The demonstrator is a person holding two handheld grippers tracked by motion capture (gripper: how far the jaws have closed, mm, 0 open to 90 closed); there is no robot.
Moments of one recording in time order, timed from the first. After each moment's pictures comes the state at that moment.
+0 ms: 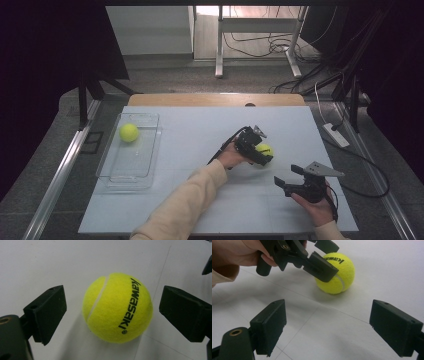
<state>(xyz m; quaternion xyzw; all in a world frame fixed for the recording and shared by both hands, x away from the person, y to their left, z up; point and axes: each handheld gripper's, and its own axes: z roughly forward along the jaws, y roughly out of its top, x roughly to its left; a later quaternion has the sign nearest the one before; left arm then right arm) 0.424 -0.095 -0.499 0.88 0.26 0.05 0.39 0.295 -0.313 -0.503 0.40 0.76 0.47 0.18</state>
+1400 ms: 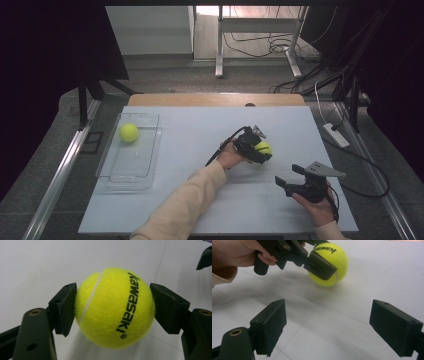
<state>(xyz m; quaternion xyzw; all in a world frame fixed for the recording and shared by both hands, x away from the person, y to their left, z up) 0.420 -0.089 -0.494 0.88 0.24 0.05 0.40 0.294 -0.315 -0.502 0.40 0.76 0.48 0.18</state>
